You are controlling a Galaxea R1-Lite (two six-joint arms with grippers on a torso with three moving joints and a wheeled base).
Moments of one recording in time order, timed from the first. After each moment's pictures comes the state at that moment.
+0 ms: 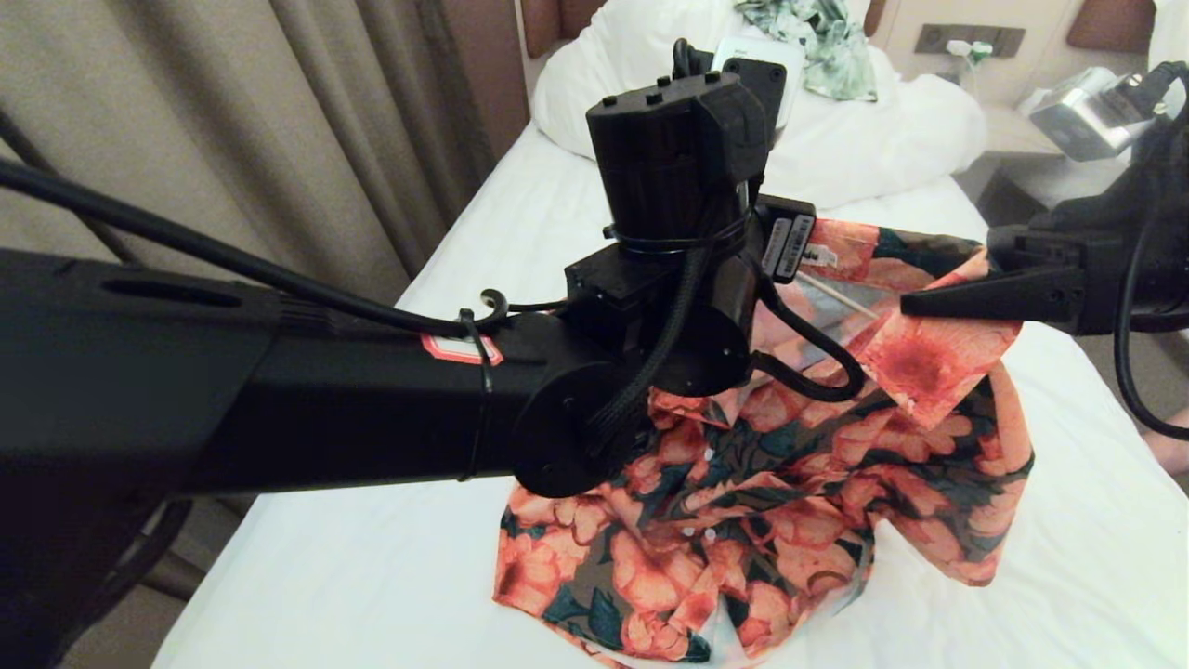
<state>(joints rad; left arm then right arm) -1.00 2.05 -1.63 -0.67 0.66 0.34 0.10 1.63 -1.47 0.31 1.18 -0.25</state>
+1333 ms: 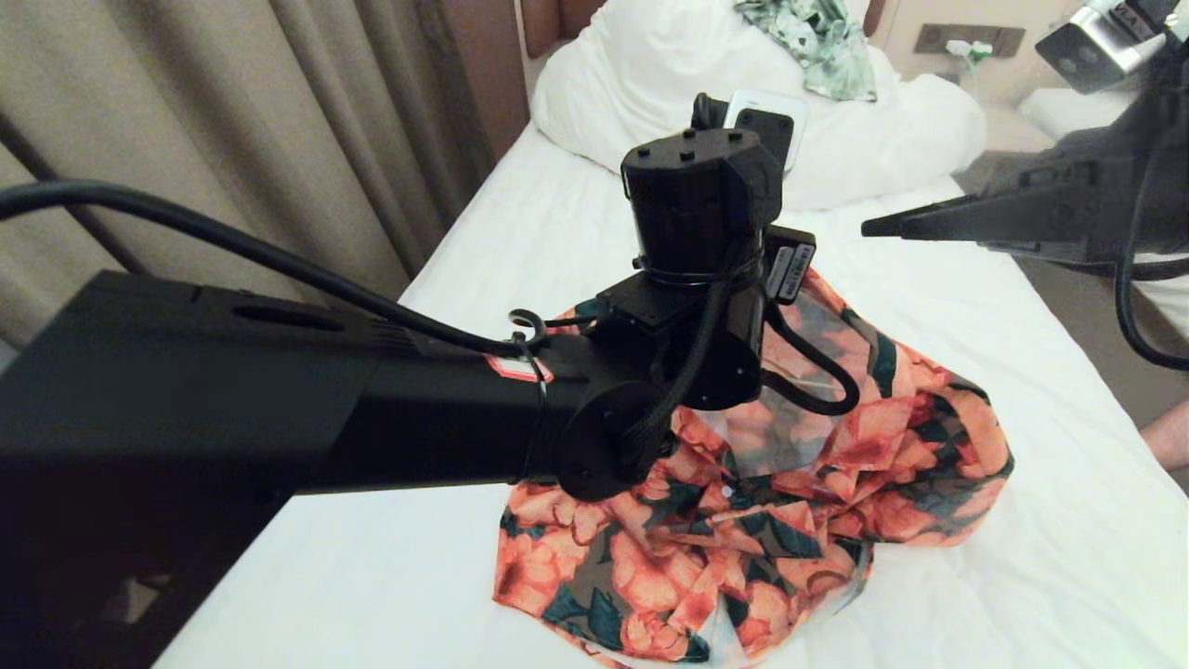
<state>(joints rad) -0.98 2.11 -1.66 -0.69 0.66 0.34 0.12 1.66 -1.65 0.34 1.15 -0.14</state>
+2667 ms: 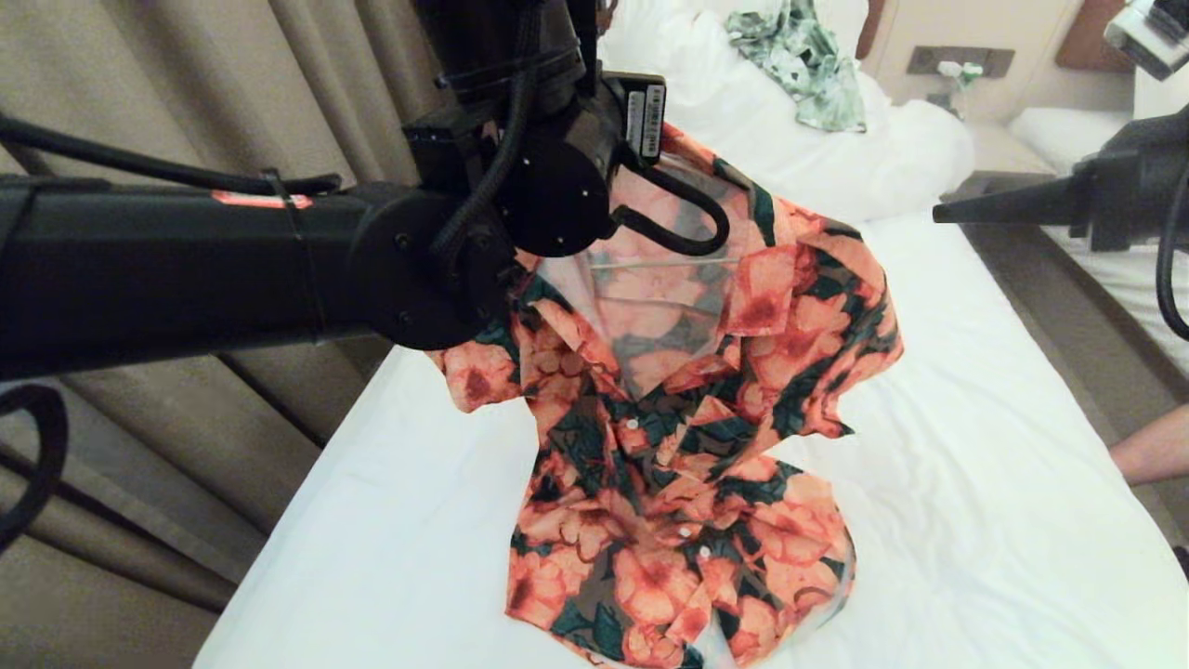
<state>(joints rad) -0.83 1.96 -1.76 -0.55 0.71 0.35 0.05 1.58 -1.60 0.34 0.81 -0.14</state>
